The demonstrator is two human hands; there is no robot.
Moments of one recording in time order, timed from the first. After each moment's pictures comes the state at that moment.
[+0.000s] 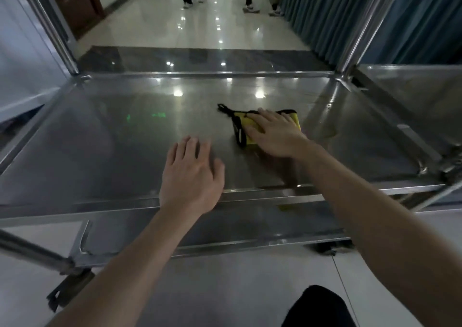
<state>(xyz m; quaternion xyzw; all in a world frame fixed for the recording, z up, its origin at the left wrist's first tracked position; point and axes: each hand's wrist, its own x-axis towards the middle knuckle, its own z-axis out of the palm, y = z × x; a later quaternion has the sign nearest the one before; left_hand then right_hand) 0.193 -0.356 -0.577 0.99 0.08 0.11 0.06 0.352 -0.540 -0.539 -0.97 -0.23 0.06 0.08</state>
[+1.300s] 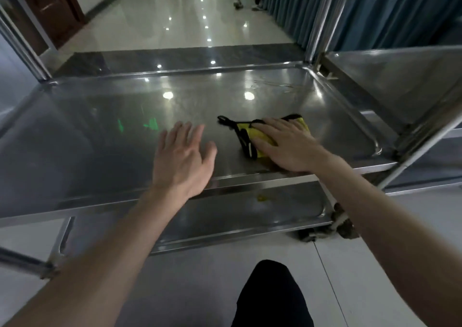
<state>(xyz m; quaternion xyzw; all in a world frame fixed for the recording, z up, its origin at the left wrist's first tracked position) 0.218 -0.413 -0.559 0.99 0.04 0.13 0.07 0.318 -0.657 -0.545 -0.96 -0.25 0.04 0.09</state>
